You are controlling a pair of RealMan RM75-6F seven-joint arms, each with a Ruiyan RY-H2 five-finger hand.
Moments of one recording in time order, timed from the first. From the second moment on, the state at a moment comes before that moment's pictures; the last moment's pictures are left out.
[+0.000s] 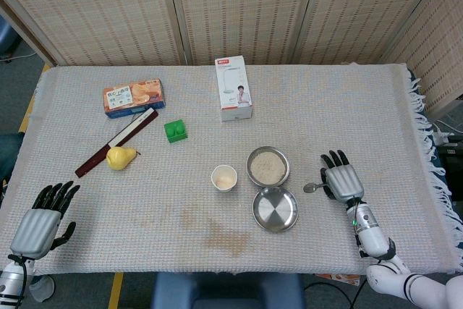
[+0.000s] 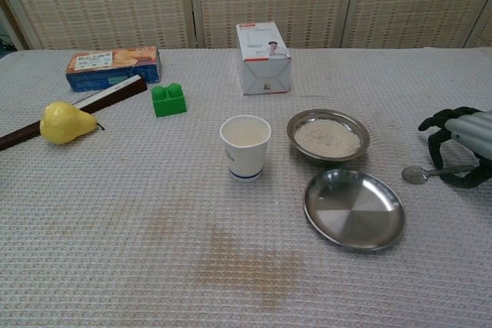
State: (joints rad) left arm -0.15 -1.16 0.03 -1.56 1.55 1.38 0.13; right arm 0.48 -1.62 0.09 -1.04 -1.32 0.98 -0.23
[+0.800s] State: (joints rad) left arm -0.16 -1.16 0.03 -1.56 1.55 1.38 0.12; right arm 0.47 -1.61 0.08 -1.07 -1.37 1.07 -0.27
